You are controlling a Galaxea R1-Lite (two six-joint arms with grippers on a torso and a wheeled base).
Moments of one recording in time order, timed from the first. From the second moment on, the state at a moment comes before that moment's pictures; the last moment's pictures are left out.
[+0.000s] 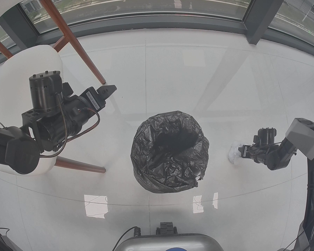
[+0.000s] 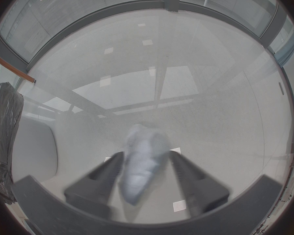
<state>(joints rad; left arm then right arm) -0.41 1.70 -0.93 -0.65 0.15 -0.64 0.00 2.48 -1.13 -0.76 0.01 0.15</state>
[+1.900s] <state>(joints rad) -0.42 1.51 -0.77 -0.68 0.14 -0.67 0.59 1.67 -1.15 -0.09 -0.08 0.45</state>
